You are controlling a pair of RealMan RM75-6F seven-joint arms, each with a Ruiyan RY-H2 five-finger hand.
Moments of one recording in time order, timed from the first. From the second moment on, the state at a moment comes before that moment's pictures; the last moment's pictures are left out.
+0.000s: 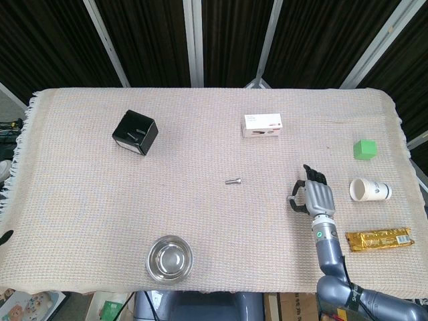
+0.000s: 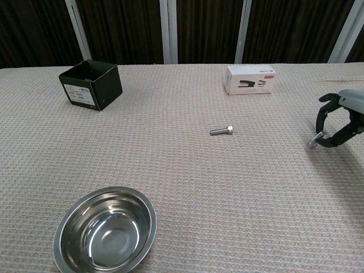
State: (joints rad) left arm -0.01 -1.02 -0.11 -1.69 1.35 1.53 -0.03; right arm 0.52 -1.51 0.29 -1.60 -0.75 1.13 -0.45
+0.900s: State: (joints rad) left arm 0.00 -1.03 -0.11 -1.69 1.35 1.54 -0.03; right arm 0.56 -1.49 0.27 -1.61 -0.64 1.12 -0.51
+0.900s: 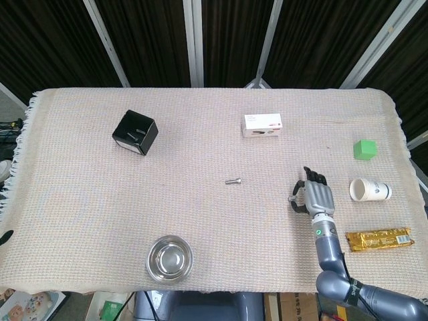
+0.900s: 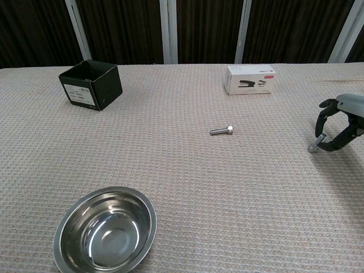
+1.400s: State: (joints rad) left arm 0.00 -1.03 -0.12 -1.69 1.34 1.54 -0.04; right arm 0.57 -1.45 0.28 -1.70 -0.66 1.15 -0.52
